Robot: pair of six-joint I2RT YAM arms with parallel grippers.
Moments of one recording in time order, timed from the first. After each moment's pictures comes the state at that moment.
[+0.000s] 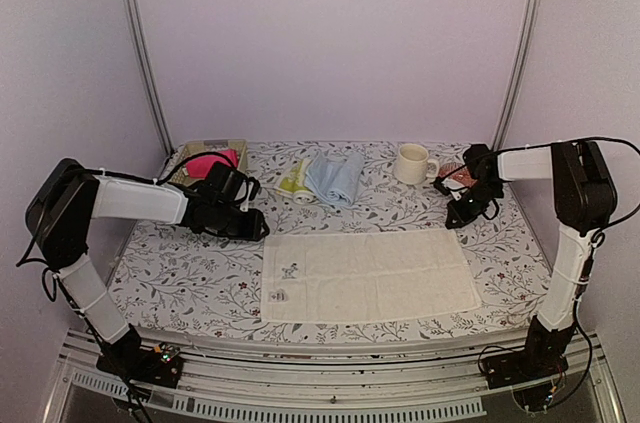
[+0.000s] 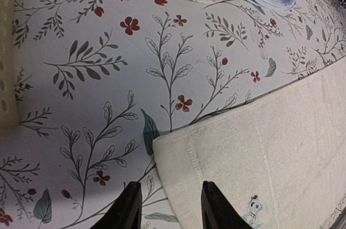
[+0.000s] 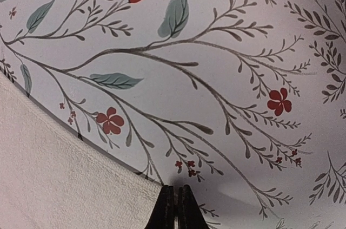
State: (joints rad) left arm -0.55 1.70 0.93 -0.14 0.07 -0.38; right arm 0.13 1.98 1.29 -0.62 -0.21 -0.38
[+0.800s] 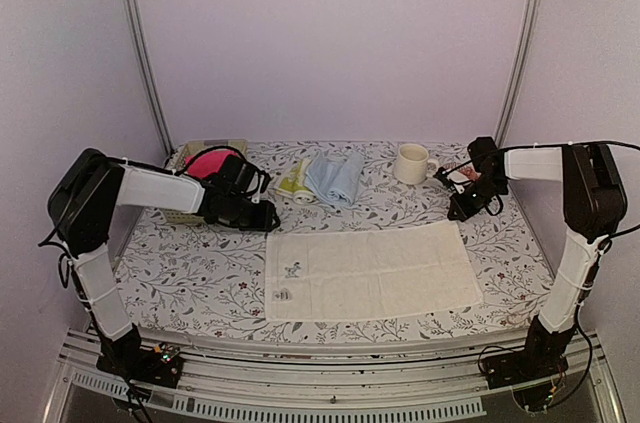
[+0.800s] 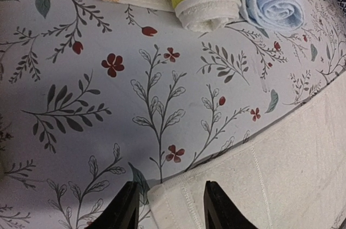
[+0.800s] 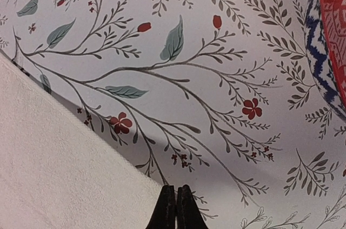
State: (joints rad) left arm -0.54 1.85 1.07 -0.12 0.09 -0.37; right arm 0.14 1.89 1.26 -0.58 -0.22 -0.39
